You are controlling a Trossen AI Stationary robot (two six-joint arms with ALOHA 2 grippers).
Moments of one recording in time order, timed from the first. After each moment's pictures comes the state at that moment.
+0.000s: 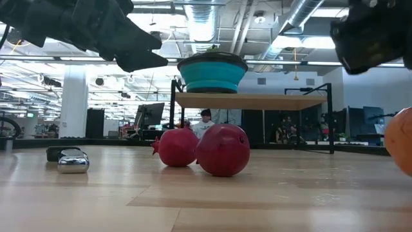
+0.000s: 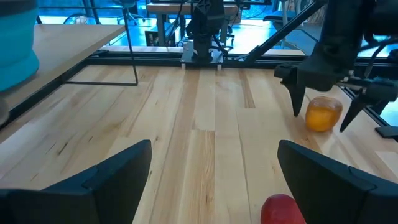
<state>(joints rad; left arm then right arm) -0.23 1.21 0.38 0.59 -0.31 -0.07 0.71 1.95 1.27 -0.71 0.10 1.49</state>
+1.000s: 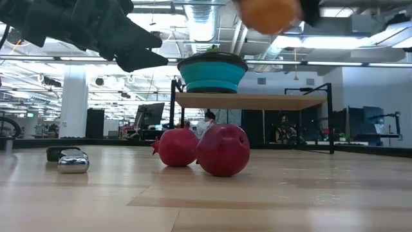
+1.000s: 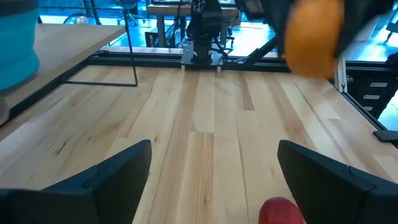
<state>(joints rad) -0.23 1.21 0.38 0.60 -0.31 -0.08 0.54 1.66 1.27 -0.48 0.67 0.95</state>
